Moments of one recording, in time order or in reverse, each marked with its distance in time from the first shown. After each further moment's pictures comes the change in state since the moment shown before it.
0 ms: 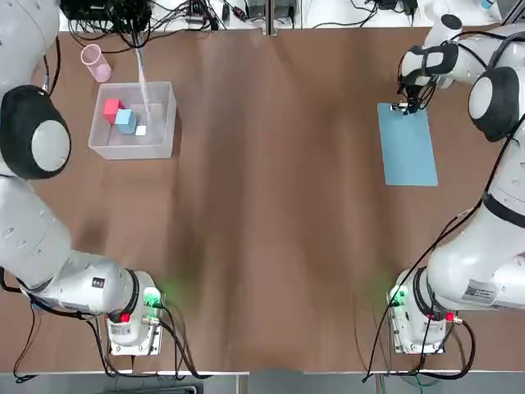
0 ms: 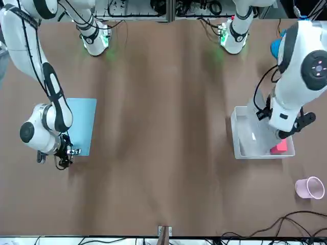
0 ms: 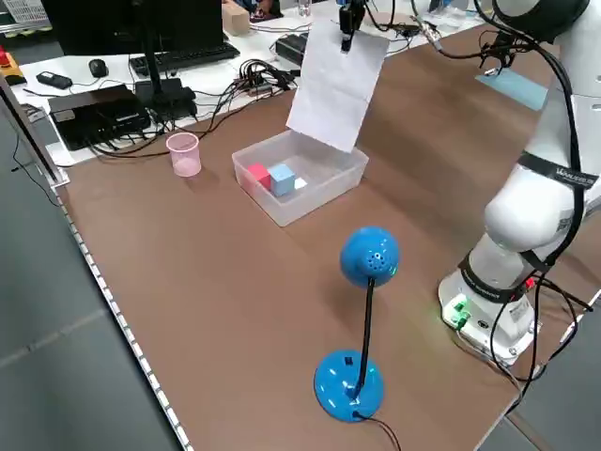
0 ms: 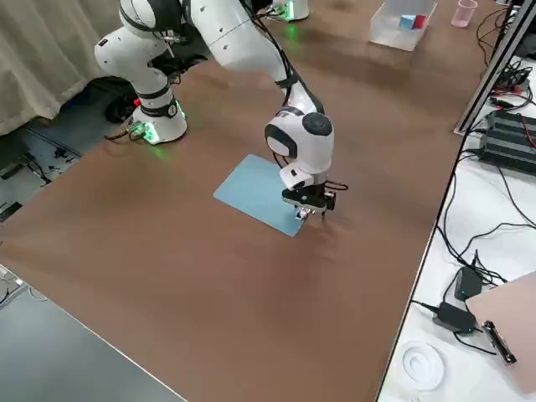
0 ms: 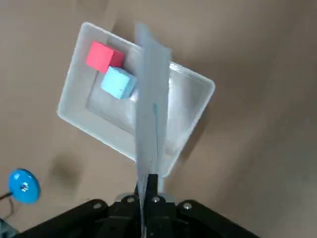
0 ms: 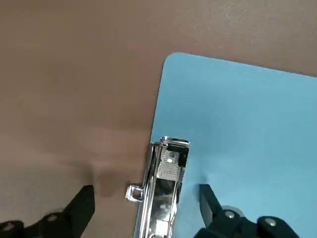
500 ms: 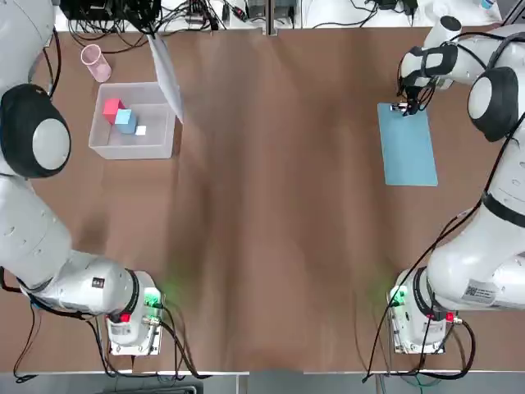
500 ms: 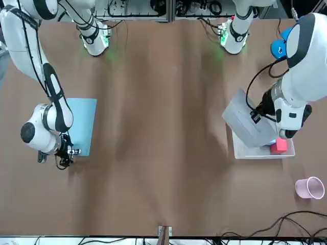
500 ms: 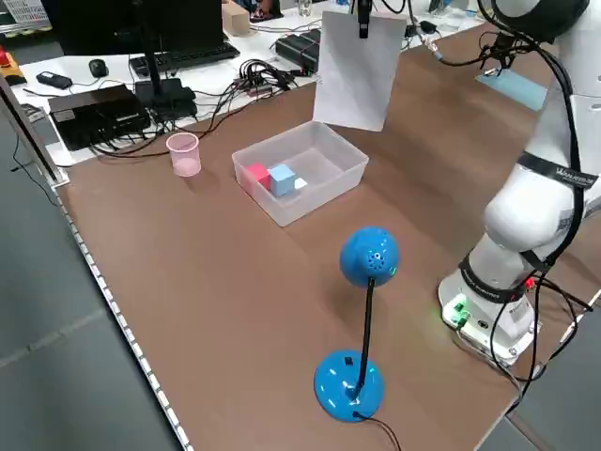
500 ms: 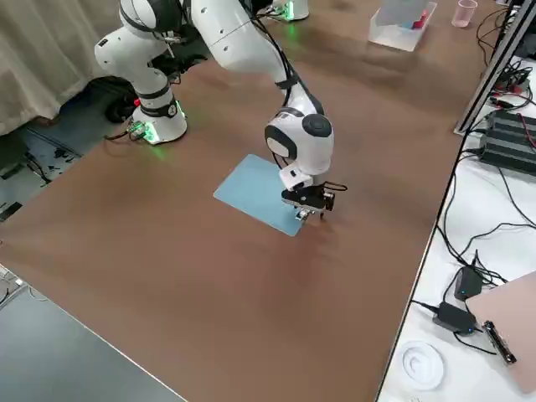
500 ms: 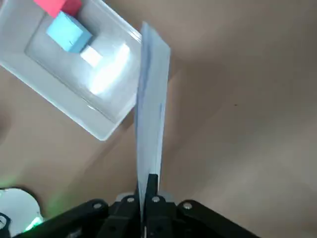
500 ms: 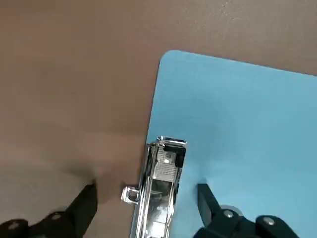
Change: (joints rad) left arm -0.001 0.007 0.008 0.028 -0.232 0.046 -0.205; right arm 0.000 0.004 0.000 -0.002 0.000 -0.002 0.000
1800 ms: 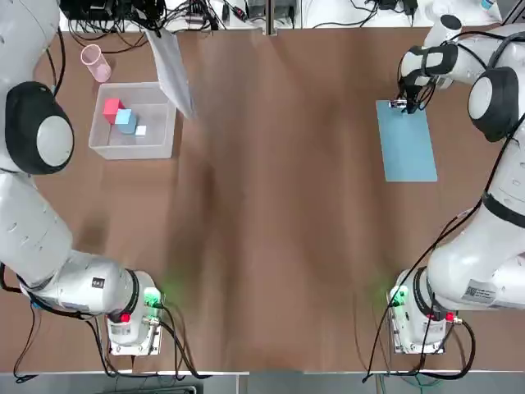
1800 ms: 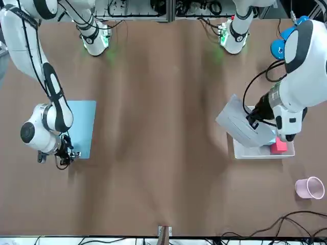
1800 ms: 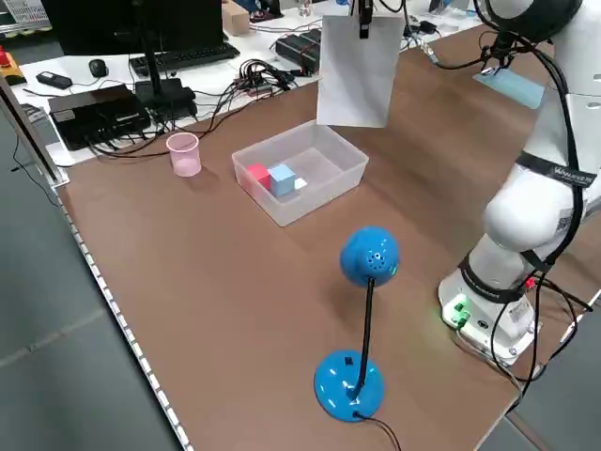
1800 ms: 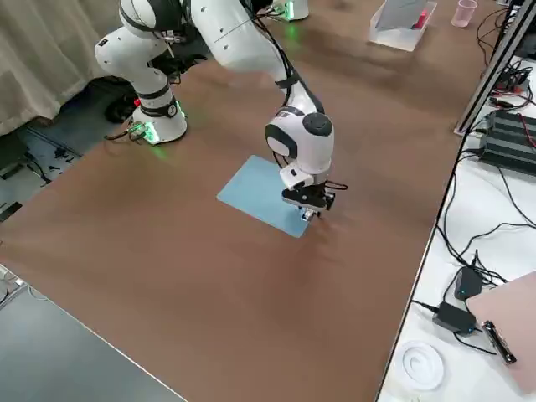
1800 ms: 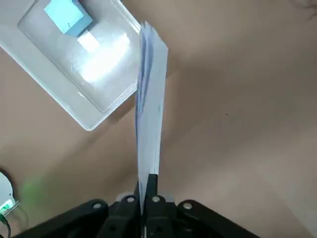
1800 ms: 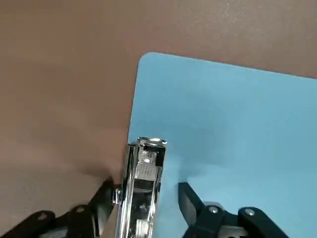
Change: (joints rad) left arm -0.001 0.022 0.003 0.016 -0.017 0.025 -0.133; right arm 0.002 -0.005 0.000 0.003 0.000 -0.001 0.000
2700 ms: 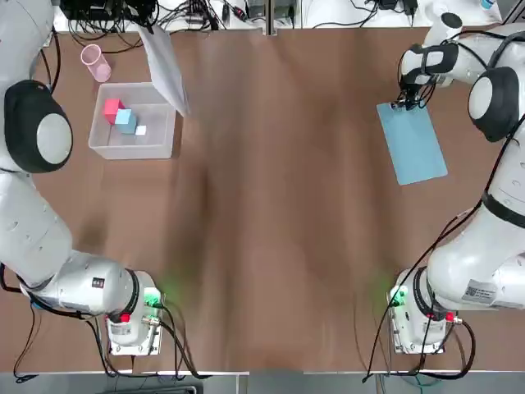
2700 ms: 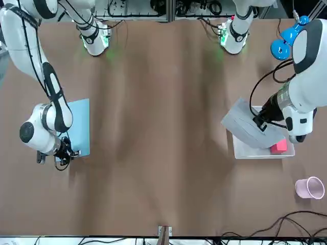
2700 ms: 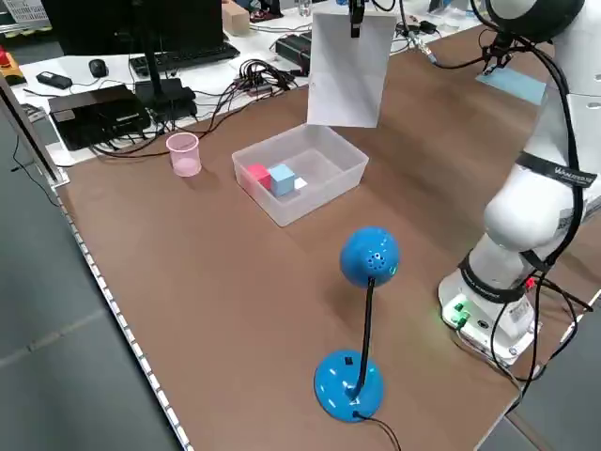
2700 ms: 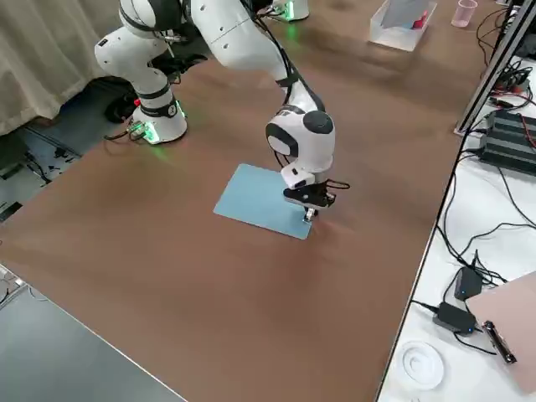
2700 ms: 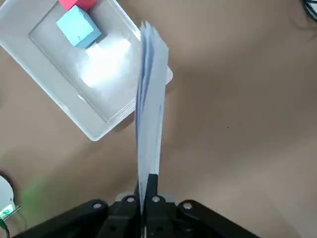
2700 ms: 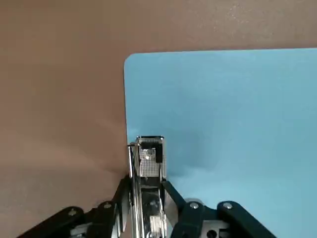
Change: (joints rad) left arm 0.000 -0.002 0.038 0.008 0.010 0.000 0.007; right arm 0.001 -0.002 0.001 0.005 0.002 0.006 0.003
